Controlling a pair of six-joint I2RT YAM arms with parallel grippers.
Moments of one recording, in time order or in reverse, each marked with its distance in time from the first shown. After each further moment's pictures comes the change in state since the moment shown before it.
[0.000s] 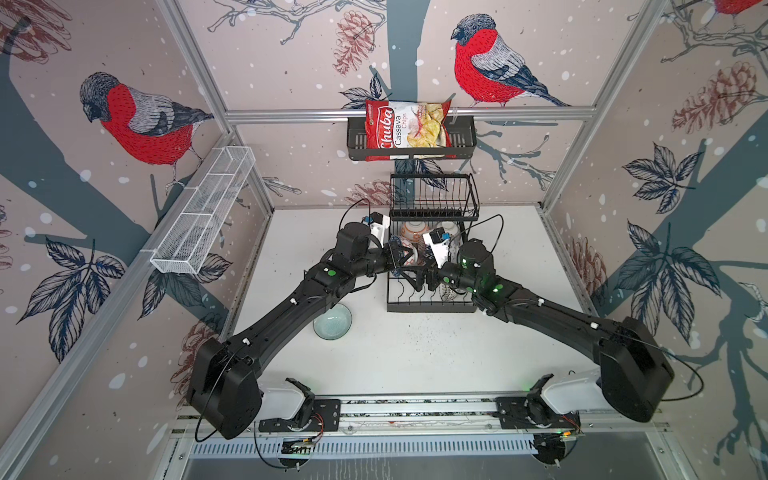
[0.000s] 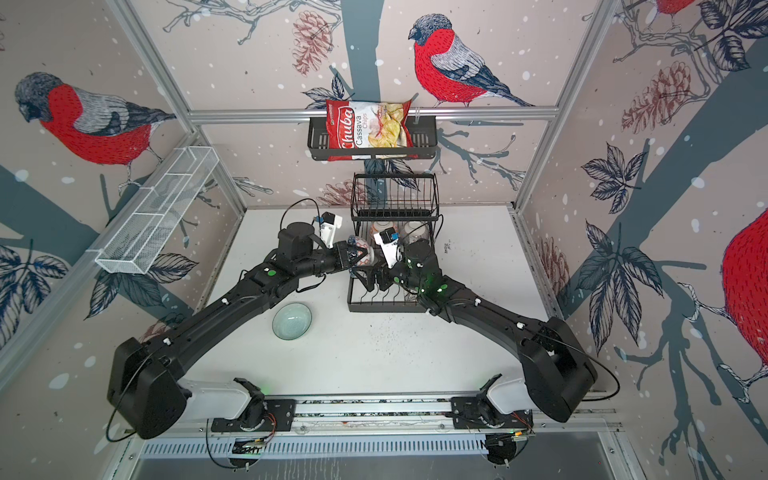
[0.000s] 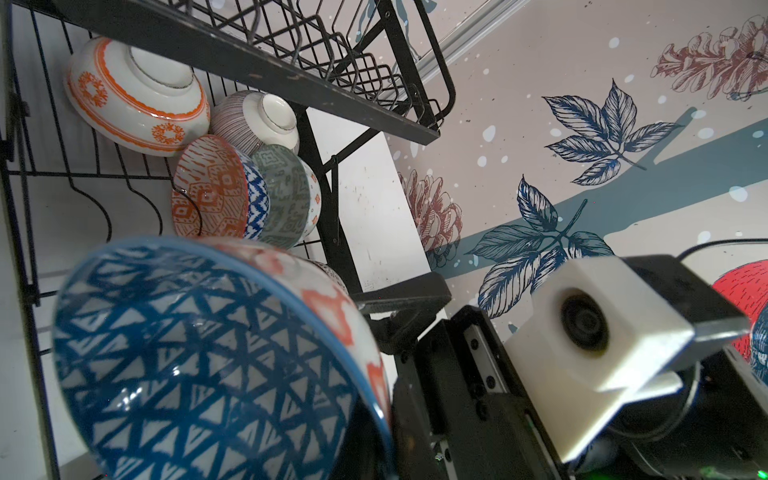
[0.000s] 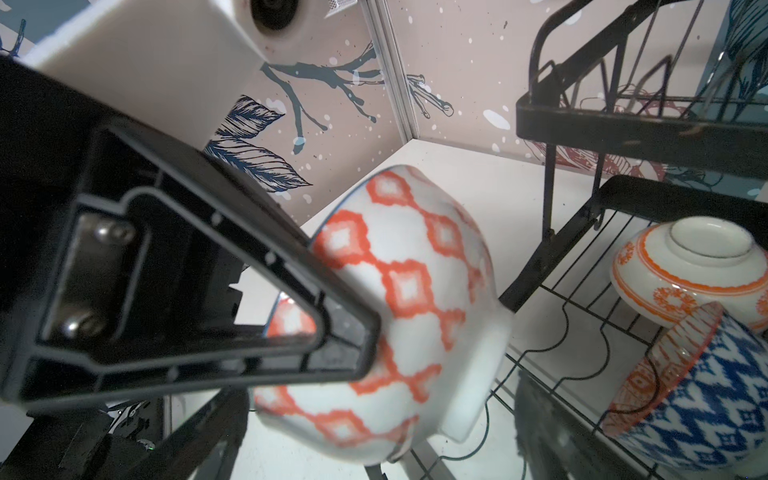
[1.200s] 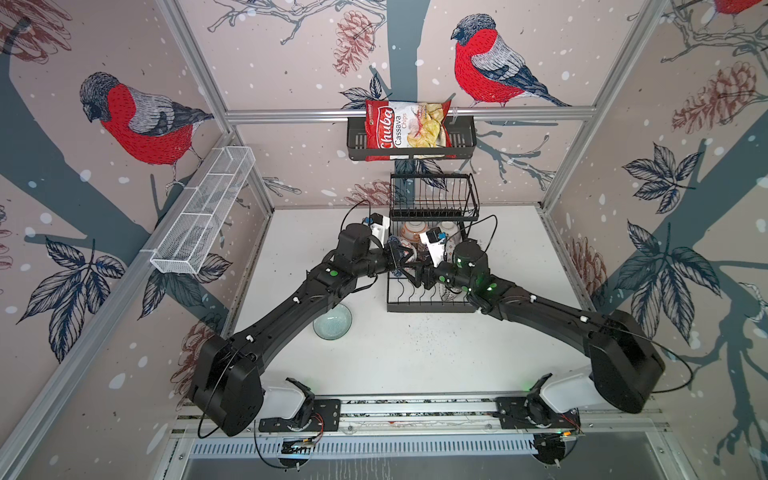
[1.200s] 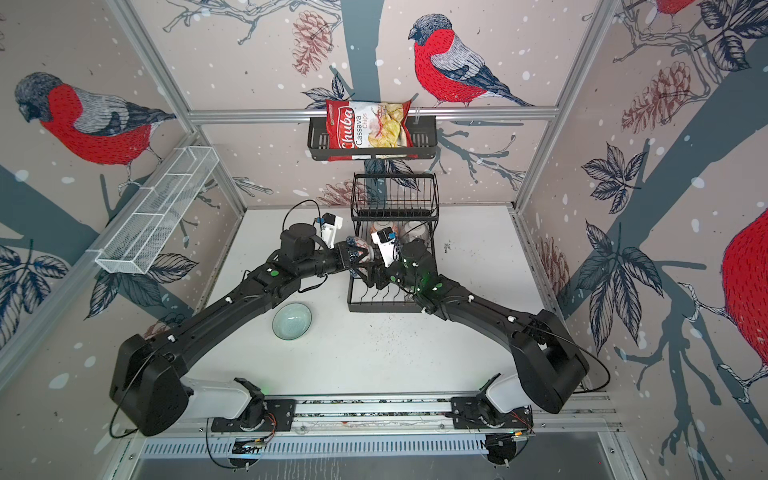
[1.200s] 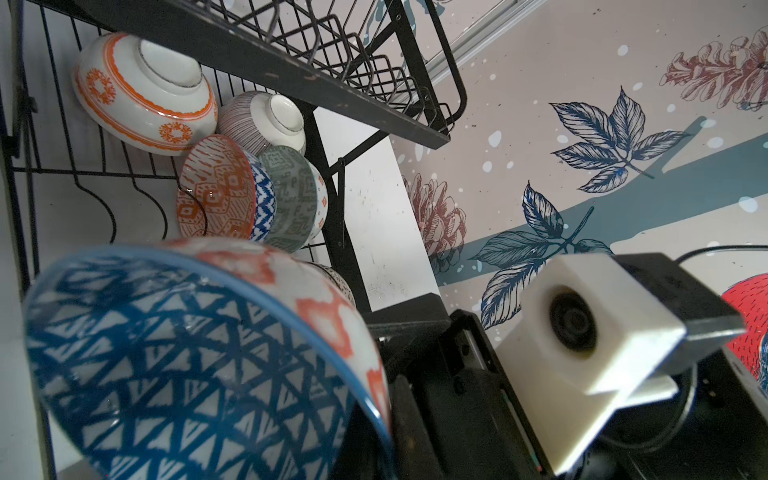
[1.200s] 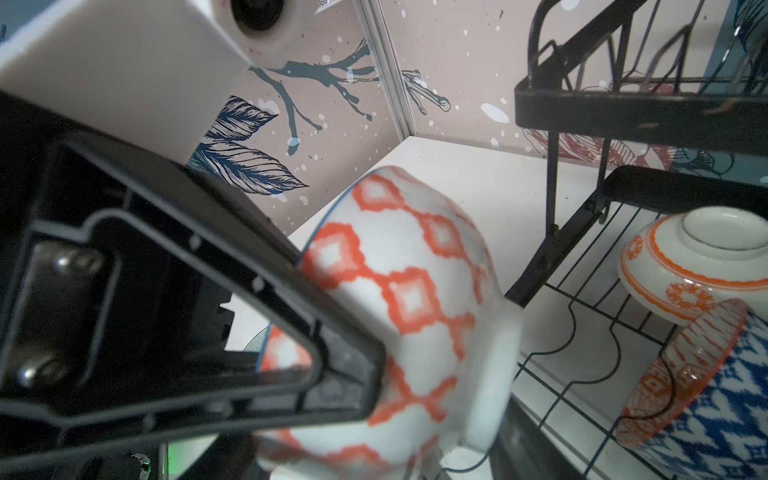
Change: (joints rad) left arm 0.000 0.019 -0.015 0.034 -0.015 -0.015; right arm 0.004 0.046 0.013 0.032 0.010 0.022
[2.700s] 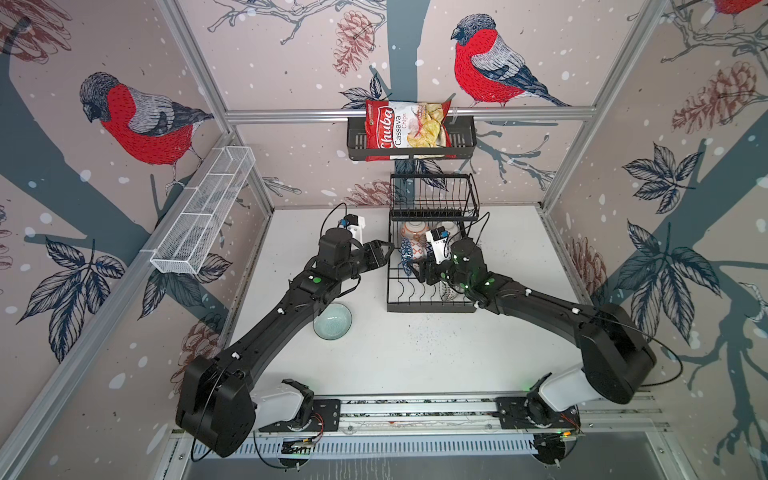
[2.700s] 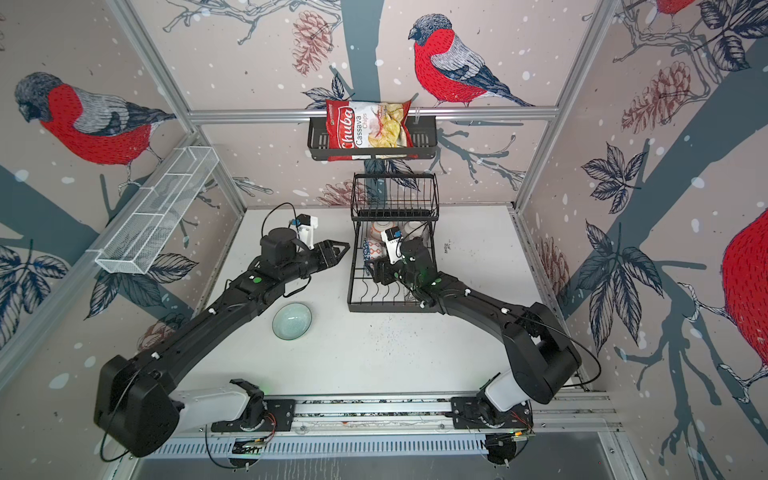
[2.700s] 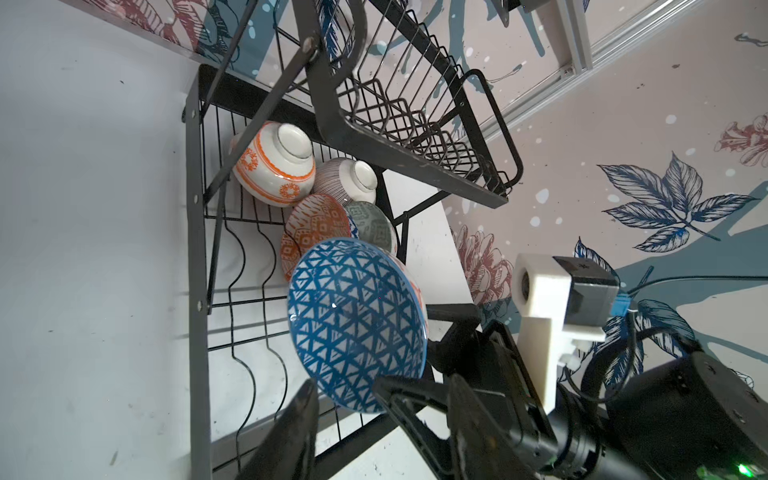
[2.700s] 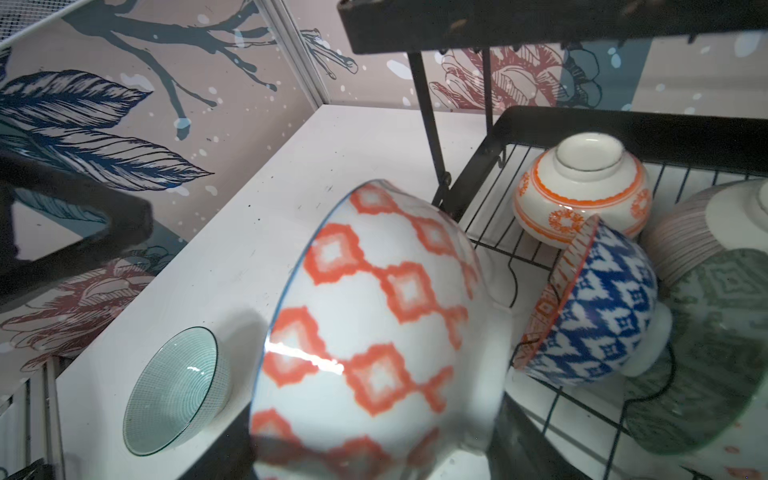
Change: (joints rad) left arm 0.107 -0.119 -0.098 -0.020 -0.137 0.051; right arm -0.035 0.064 0.037 -0.130 0.179 0.009
